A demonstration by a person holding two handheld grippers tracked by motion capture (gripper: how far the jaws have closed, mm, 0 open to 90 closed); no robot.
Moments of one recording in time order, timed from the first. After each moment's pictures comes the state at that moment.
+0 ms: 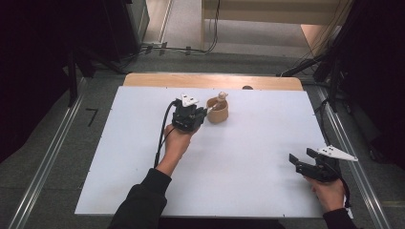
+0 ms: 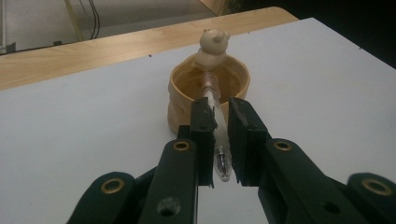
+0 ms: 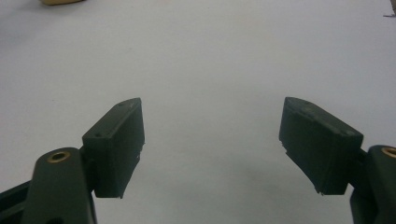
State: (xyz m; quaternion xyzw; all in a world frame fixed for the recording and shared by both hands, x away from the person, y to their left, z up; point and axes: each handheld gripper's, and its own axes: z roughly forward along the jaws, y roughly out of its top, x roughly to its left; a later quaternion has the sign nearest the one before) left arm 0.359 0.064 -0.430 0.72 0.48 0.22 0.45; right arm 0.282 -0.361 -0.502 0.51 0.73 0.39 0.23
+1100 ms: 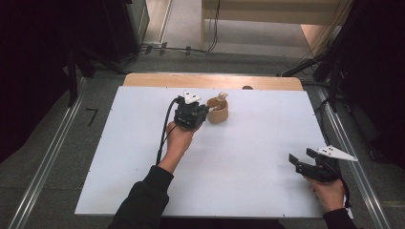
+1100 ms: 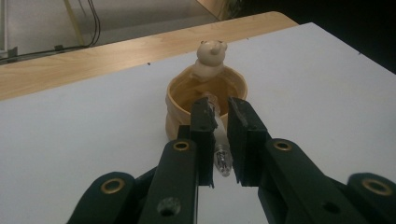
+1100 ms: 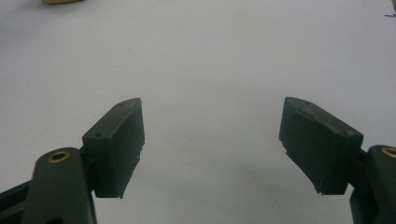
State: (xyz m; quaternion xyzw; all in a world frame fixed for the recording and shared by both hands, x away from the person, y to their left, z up) left arm 0.365 0.059 -0.425 0.72 0.48 0.22 0.45; right arm 0.282 -0.360 -0.502 0.51 0.73 0.39 0.23
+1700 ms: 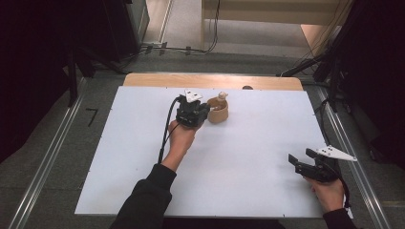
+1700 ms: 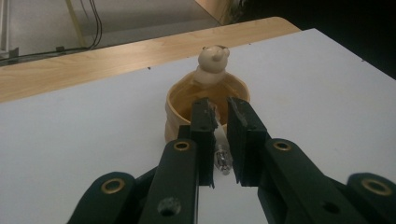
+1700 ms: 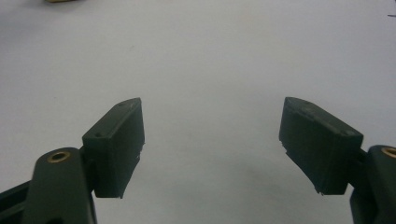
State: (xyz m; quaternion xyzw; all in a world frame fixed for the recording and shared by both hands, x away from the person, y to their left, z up) left arm 0.372 0.055 -0.428 0.71 0.48 0.22 0.46; right arm 0.282 -0.360 -0.502 0.51 0.73 0.39 0.23
